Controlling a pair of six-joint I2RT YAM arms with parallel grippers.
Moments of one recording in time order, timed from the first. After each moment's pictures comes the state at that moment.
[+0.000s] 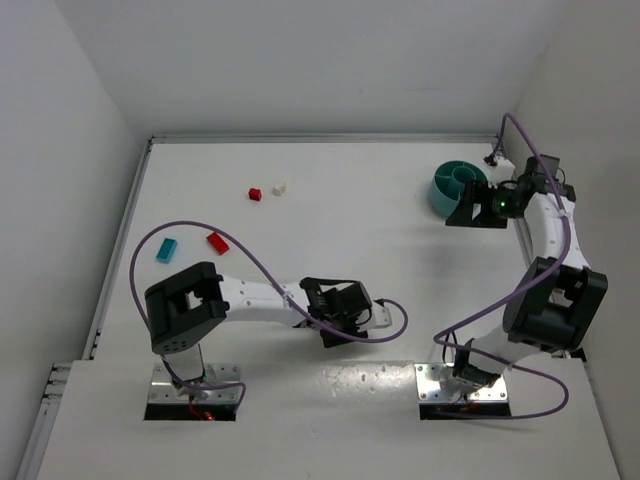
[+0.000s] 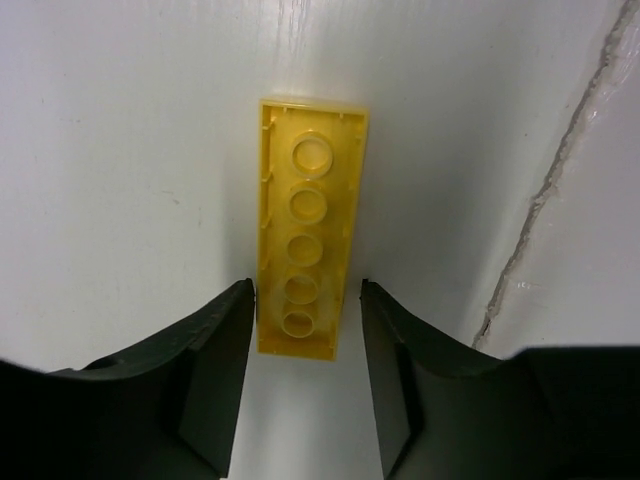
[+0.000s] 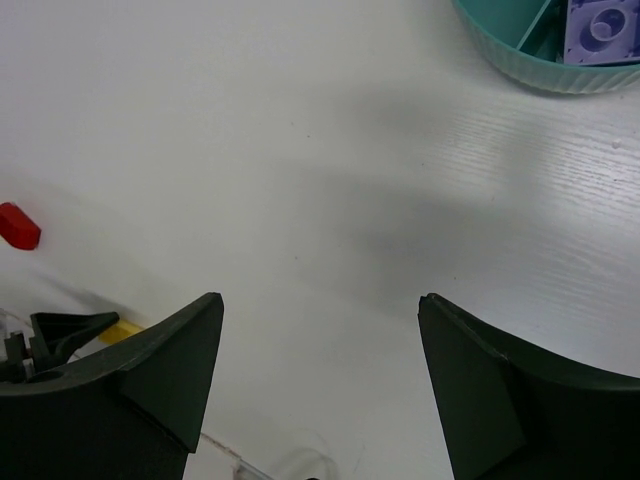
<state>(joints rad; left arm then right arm) -1.22 1.74 1.00 -0.38 -0.01 0.17 -0.36 1.54 1.22 -0.81 -0.65 -0.29</state>
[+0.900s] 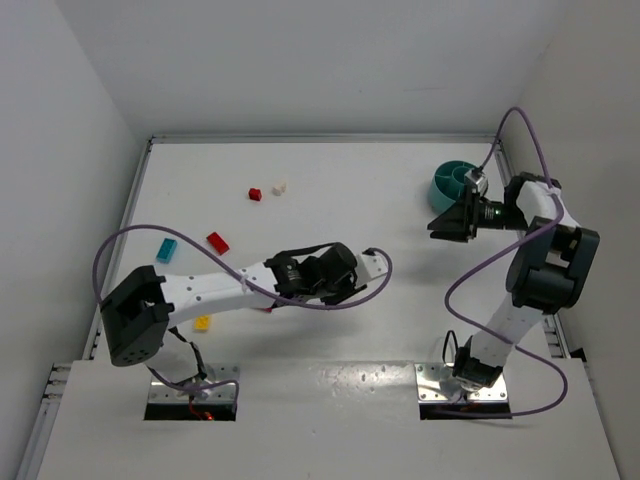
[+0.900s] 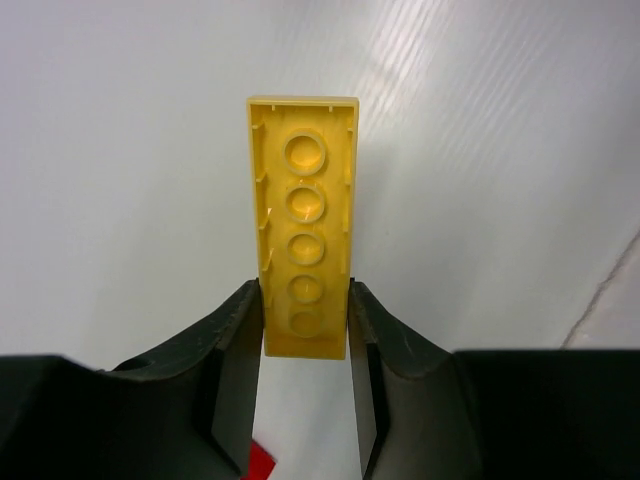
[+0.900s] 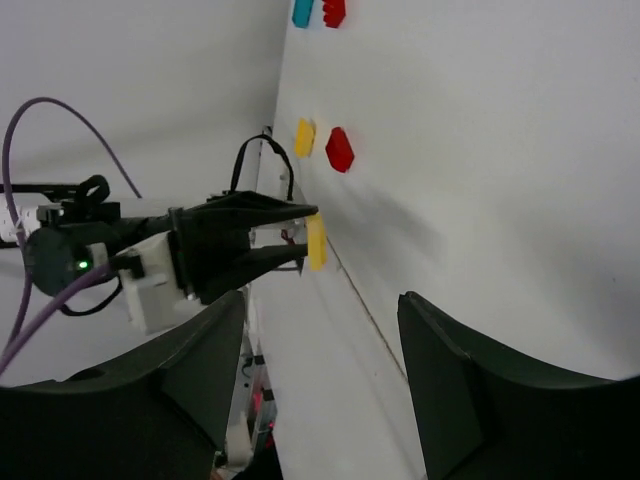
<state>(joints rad) -1.10 1.53 1.02 -0.34 -0.14 0.13 -0.37 1.82 1.28 -1.34 -1.27 -0.62</state>
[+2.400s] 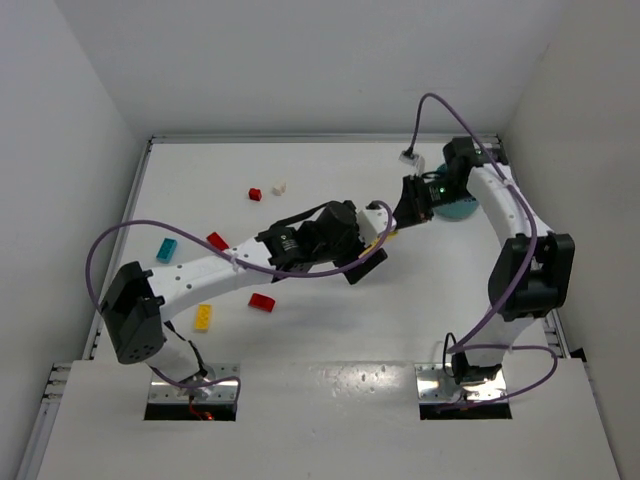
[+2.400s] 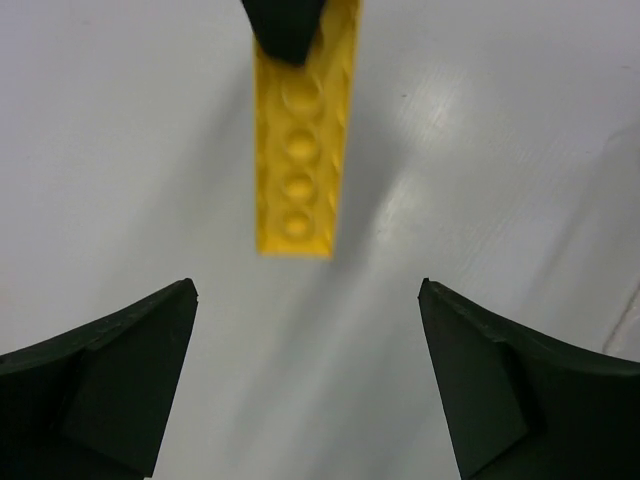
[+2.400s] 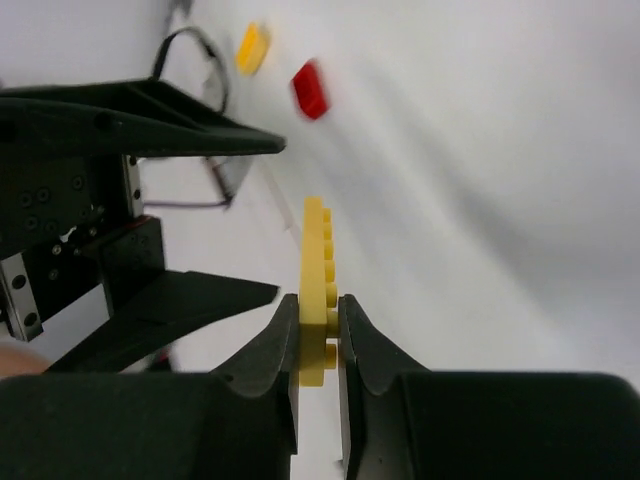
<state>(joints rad) -1.00 1.53 1.27 -0.32 -0.05 0.13 0.05 1.73 1.43 -1.16 -1.09 -0.34</state>
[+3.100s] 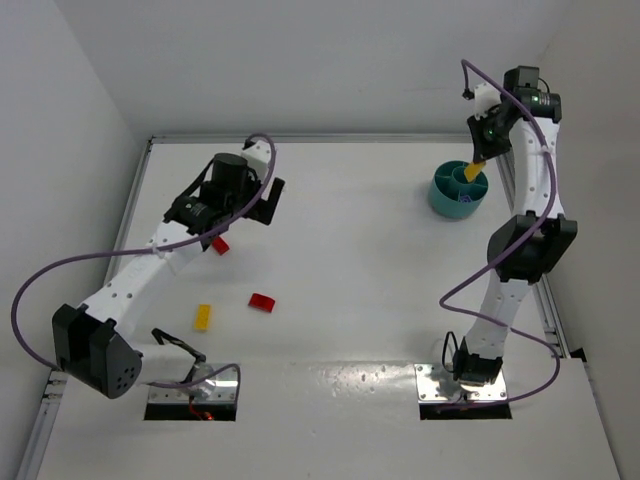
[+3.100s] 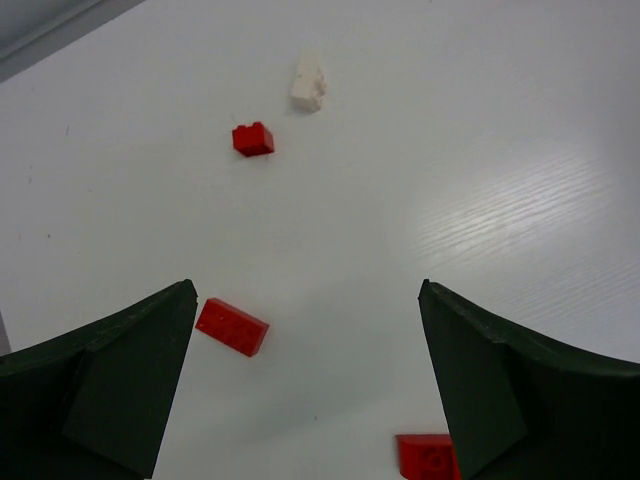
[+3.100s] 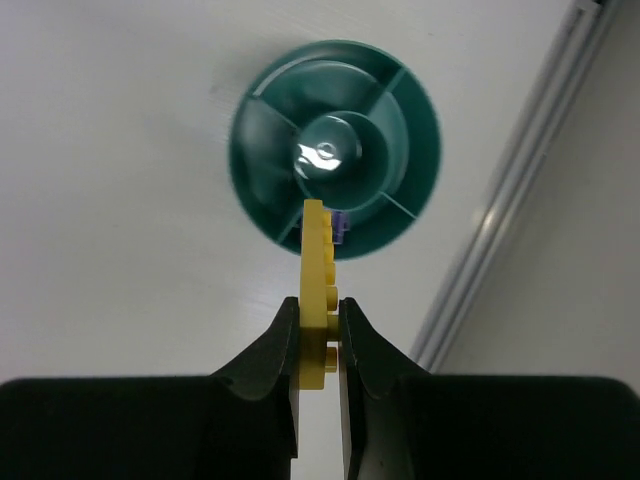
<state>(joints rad) -0.46 1.29 1.20 -0.46 -0.18 0.11 -0.15 2.05 2.26 -1.24 -0.16 -0.49</state>
